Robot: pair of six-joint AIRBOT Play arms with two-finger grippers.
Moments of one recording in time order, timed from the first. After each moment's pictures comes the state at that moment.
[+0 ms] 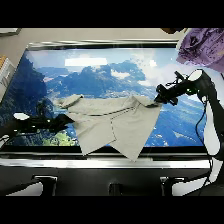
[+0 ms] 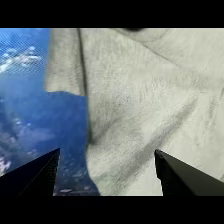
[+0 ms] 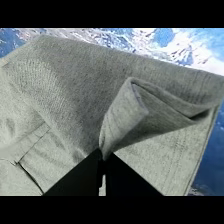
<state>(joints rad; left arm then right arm) 0.33 -1.35 0.71 0.64 -0.99 -1.17 -0.13 -1.72 1.57 -1.04 1.33 1.68</state>
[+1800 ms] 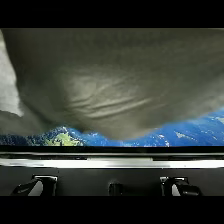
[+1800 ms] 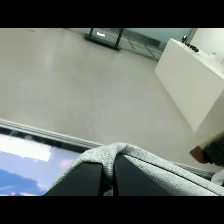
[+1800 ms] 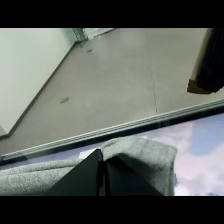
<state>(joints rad) 0.46 -0.80 1.81 1.17 -1.07 -1.70 -0.13 -0.61 1.62 -1.29 1.05 1.82</state>
